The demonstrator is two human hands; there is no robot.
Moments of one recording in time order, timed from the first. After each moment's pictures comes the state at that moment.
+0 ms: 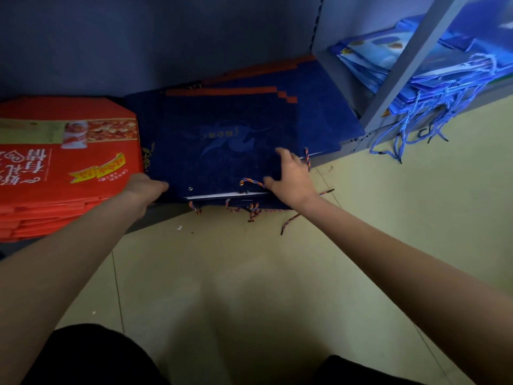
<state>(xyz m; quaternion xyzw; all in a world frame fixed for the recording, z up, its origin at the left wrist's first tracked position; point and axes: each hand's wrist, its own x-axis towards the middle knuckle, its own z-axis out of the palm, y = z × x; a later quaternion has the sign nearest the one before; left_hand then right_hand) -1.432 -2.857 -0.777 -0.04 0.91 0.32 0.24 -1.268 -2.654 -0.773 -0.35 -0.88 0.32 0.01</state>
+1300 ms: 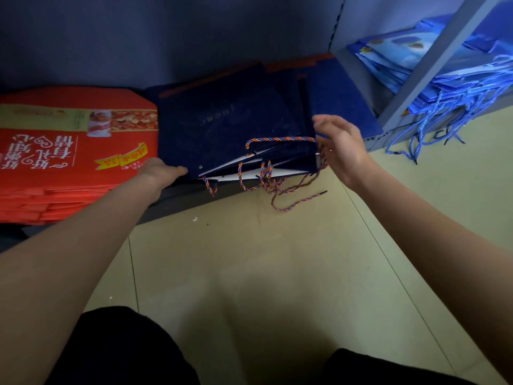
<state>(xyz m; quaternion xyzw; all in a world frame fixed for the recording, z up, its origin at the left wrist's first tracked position) -1.455 -2.871 -0.783 -0.03 0.91 0.34 0.24 -1.265 -2.626 -0.728 -0.35 -0.58 0.71 0.19</state>
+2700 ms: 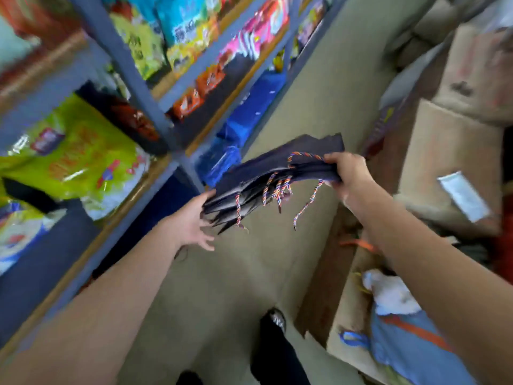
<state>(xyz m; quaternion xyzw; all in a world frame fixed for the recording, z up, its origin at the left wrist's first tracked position) -1.138 -2.589 -0.212 0.01 0.67 0.26 0.69 -0.883 -2.488 -0.165 -0.64 -0.26 0.60 0.40</state>
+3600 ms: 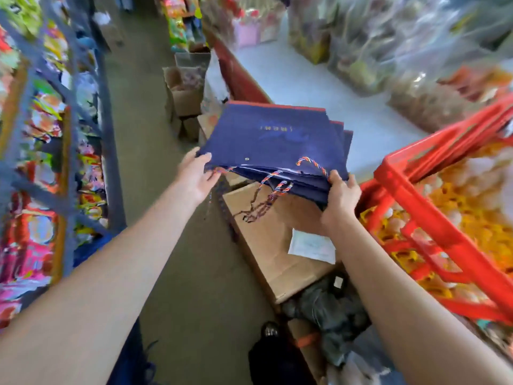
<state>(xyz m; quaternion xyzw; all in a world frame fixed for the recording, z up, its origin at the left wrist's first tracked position) -0.670 -2.167 -0.032 0.35 0.47 0.31 0.75 -0.524 -2.332 -0.089 -0.64 0.09 0.18 0.74</state>
